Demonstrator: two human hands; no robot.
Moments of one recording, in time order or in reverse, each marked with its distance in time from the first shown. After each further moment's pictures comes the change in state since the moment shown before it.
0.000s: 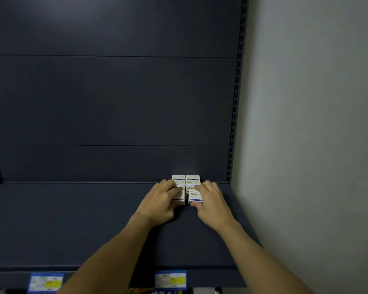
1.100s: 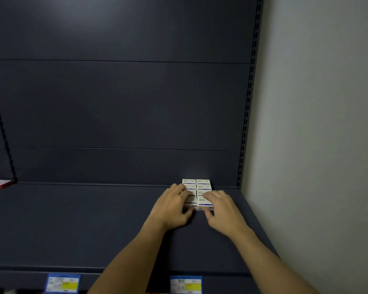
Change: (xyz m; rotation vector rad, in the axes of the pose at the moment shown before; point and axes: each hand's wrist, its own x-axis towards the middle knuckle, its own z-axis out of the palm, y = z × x) left_hand -0.002 0.000 0.001 0.018 -0.042 -0.073; right_hand 0.000 -0.001 0.004 -0.081 -0.062 -0.041
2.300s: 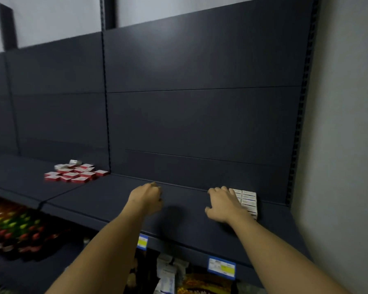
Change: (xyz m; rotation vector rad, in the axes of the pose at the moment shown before) left_hand -0.121 -0.054 -0.171 0.413 -0.315 -0.660; right_hand 0.039 -0.127 -0.037 -0.174 -0.351 -0.155
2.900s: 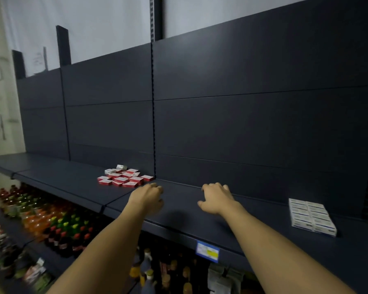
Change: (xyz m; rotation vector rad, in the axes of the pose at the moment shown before) left_hand -0.043 -0.190 -0.022 0.023 0.001 -0.119; right_hand 0.083 -0.201 -0.013 0.070 -0.020 -0.098
